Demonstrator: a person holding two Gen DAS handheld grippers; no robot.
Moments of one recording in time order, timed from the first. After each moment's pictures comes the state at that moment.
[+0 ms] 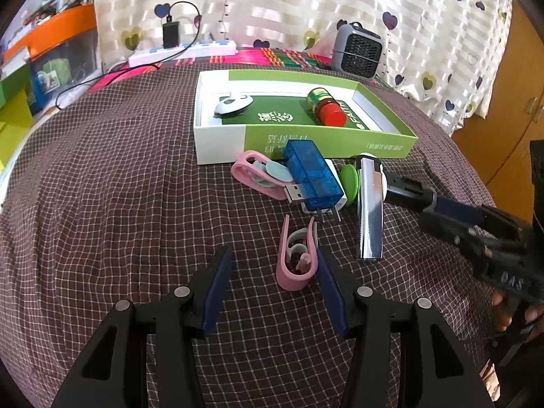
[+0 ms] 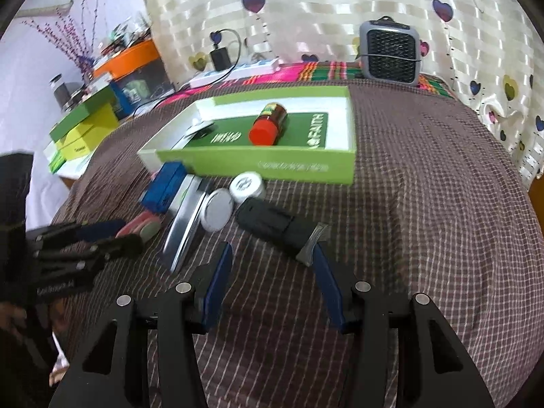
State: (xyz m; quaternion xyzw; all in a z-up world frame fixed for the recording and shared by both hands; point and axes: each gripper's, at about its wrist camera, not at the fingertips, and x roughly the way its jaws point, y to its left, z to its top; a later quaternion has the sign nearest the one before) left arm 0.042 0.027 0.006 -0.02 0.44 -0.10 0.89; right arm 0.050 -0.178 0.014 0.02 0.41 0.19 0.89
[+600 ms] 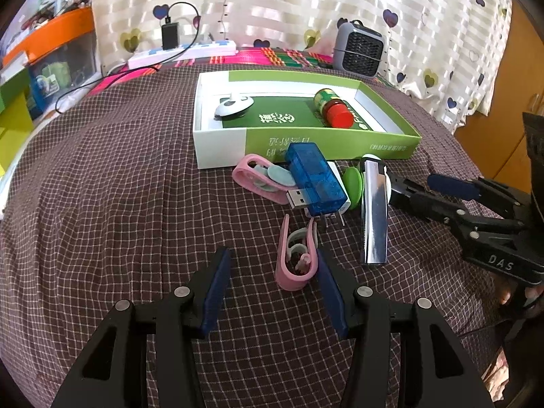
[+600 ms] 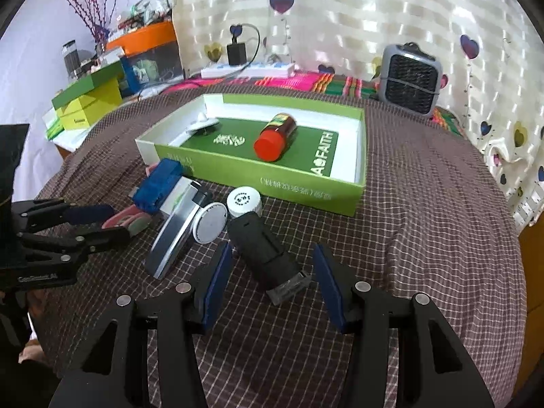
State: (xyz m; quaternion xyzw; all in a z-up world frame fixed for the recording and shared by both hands) left arm 0.048 0.027 0.004 -0.01 0.44 -0.10 0.89; right arm 0.070 -0.165 0.018 -0.06 0.40 0.19 0.89
